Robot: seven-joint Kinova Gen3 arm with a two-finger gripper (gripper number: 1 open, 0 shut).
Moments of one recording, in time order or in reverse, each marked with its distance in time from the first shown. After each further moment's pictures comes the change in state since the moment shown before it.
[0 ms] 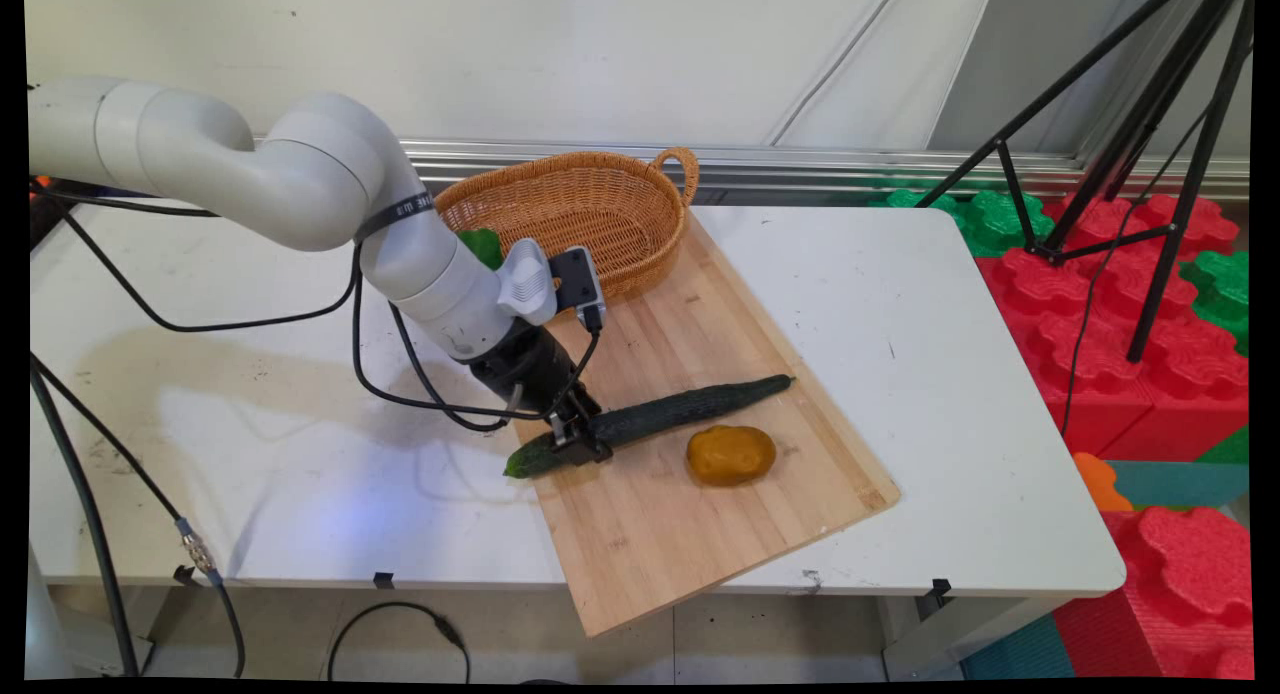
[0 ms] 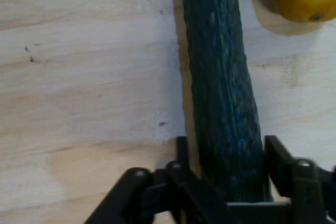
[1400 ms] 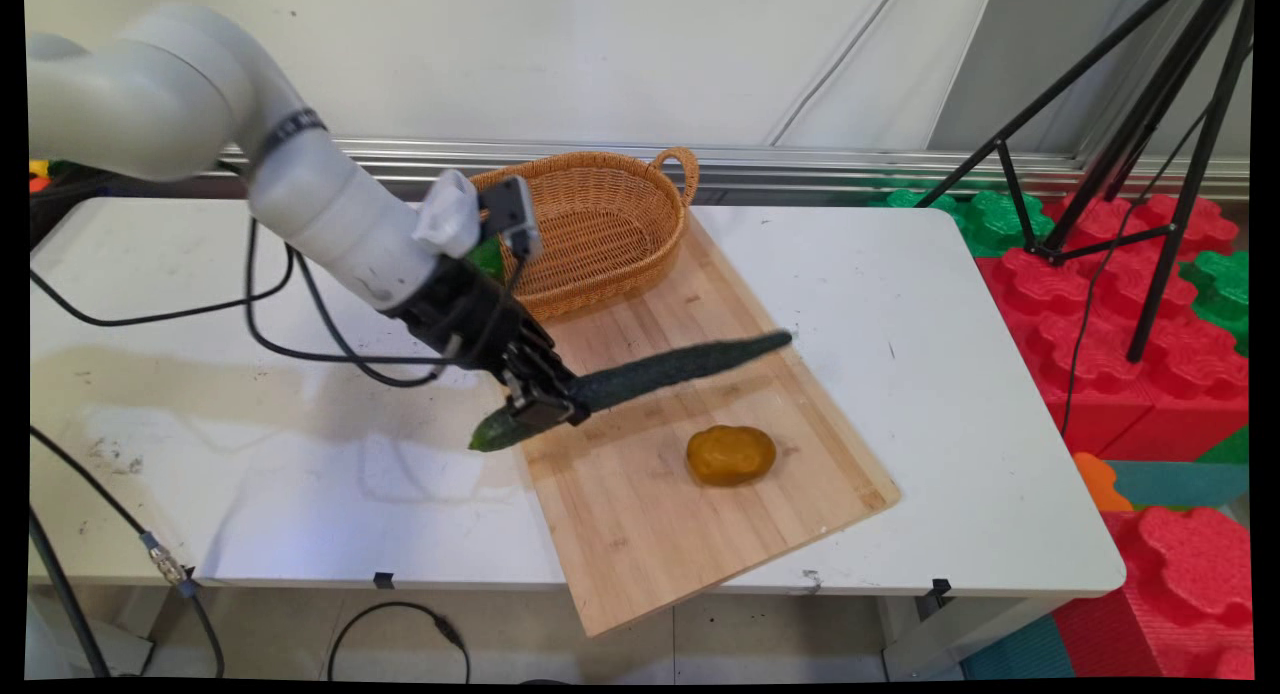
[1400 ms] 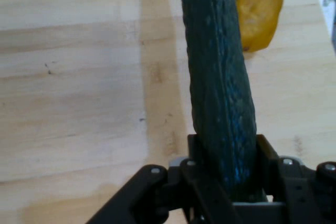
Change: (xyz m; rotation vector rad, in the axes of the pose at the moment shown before) arm -0.016 0.001 -0.087 -0.055 0.119 -0.033
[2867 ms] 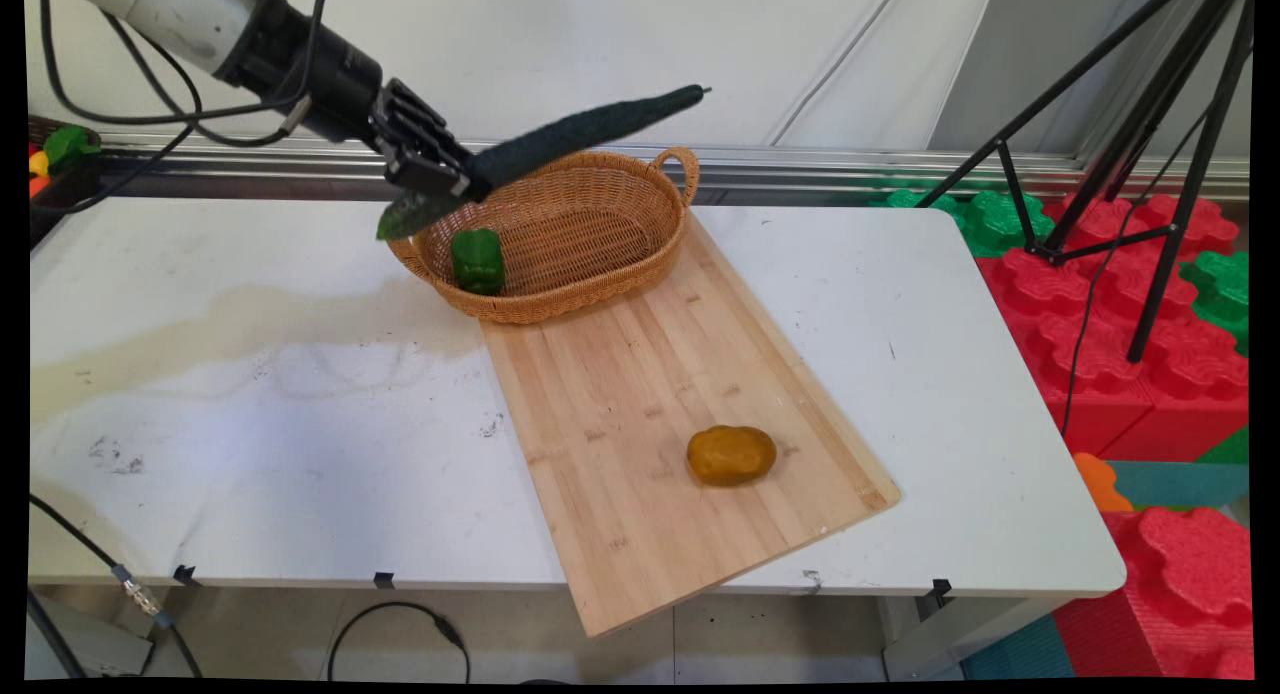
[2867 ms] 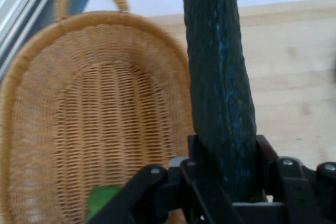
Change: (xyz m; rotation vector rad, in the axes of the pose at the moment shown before) arm -0.001 -0.106 -0.161 0.190 0.156 0.043
